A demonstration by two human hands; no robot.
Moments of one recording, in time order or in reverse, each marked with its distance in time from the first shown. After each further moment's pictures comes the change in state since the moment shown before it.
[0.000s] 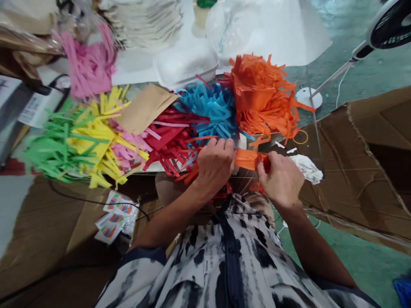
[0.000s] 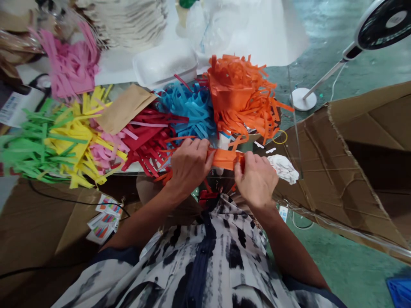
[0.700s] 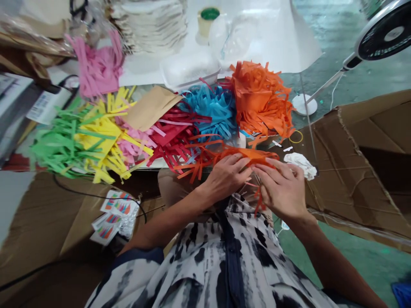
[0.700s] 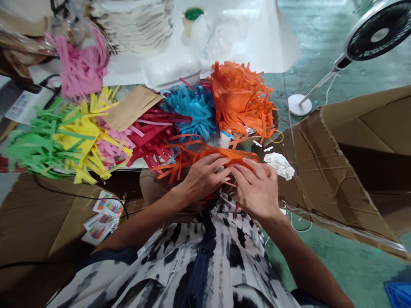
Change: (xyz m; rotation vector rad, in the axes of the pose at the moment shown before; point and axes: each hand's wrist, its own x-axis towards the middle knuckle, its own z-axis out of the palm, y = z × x) left_hand -0.033 0.005 0.025 -0.223 0.022 0.535; right_hand -0.040 0.035 -0.010 0.095 0.126 -0.518
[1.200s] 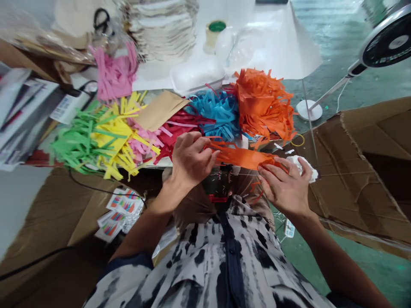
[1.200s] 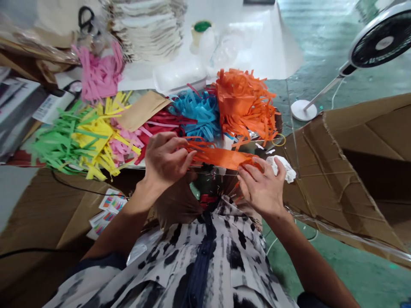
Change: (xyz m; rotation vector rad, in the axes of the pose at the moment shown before) left_hand -0.026 -0.042 -0.074 0.185 0.151 -0.319; right_hand -0.001 0.013 0.018 -0.042 0.159 -0.026
